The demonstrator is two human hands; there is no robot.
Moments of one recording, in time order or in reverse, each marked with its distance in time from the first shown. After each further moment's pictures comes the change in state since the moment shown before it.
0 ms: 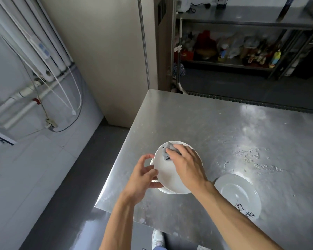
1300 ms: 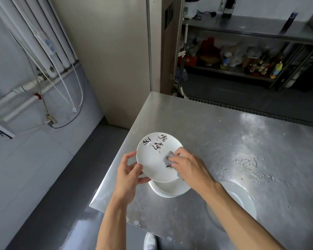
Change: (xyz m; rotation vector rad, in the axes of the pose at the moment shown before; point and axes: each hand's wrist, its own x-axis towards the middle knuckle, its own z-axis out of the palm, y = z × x) left_hand -0.013 0.012 -0.005 -0.125 0.316 0.150; right_hand 0.007 0.012 -0.035 0.055 -0.281 -0.035
